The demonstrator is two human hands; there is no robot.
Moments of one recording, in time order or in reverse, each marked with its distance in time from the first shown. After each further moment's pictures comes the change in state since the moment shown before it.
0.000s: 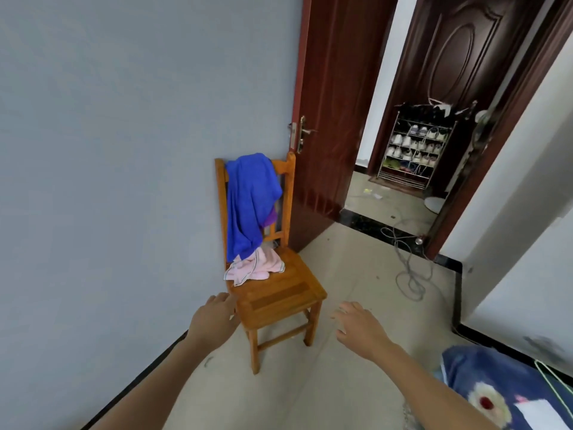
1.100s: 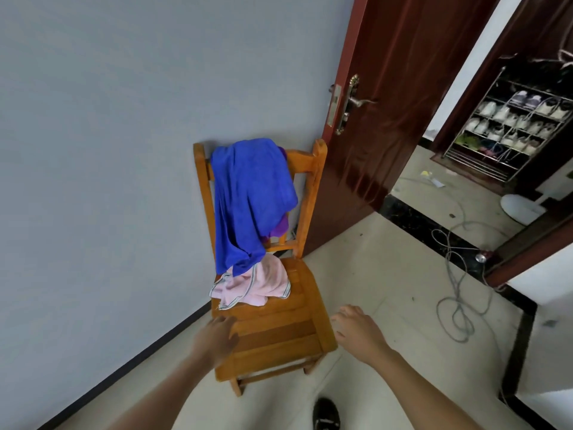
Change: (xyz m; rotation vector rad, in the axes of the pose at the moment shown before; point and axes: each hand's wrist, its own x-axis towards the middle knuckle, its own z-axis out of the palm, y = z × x) left_hand 0.294 -0.014 0.116 -0.098 -0.335 -0.310; right_hand 0.342 0.139 0.007 0.030 -0.235 -0.139
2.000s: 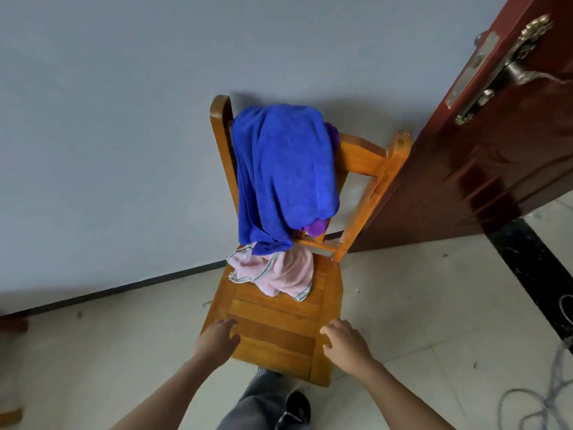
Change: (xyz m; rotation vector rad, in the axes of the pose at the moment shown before) left_hand 0.083 0.078 0.059 -0.294 -0.026 -0.618; right_hand 0.188 0.084 0.020 -0.029 -0.356 -0.403
